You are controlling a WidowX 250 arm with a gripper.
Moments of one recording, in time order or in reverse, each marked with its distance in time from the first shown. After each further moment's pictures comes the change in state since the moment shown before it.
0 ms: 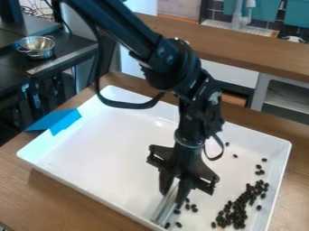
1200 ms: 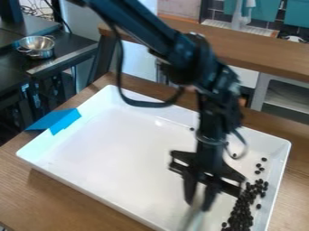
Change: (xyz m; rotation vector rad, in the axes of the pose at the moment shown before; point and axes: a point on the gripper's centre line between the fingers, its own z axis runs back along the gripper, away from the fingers) arm 0.009 -0.005 0.009 -0.073 0.080 0.041
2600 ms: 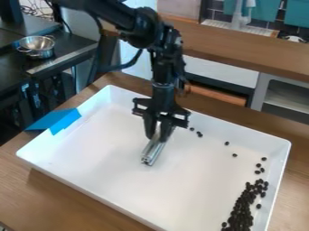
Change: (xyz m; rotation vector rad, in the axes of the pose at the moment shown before) arm 0.092 0.106 0.012 0.030 -0.086 0.119
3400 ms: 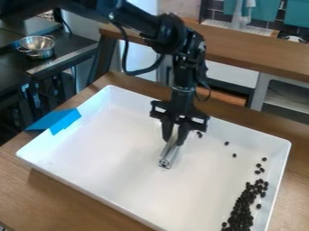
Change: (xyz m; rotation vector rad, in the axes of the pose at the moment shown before) arm 0.004 -0.044 -0.004 0.006 0.011 -0.012
